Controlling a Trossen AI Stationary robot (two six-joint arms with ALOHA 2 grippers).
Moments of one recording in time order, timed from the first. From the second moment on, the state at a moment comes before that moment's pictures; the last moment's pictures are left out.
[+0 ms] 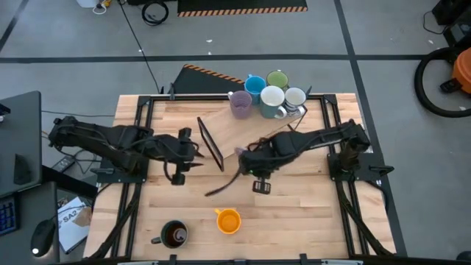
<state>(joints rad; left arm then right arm) -0.22 1.12 1.15 -0.70 -0.22 0.01 0.23 1.89 1.99 -1.42 0.13 0.39</state>
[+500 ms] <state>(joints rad) -0.15 1.07 1.14 -0.70 -0.28 -0.01 0.06 1.94 2.11 -1.35 0.17 0.17</state>
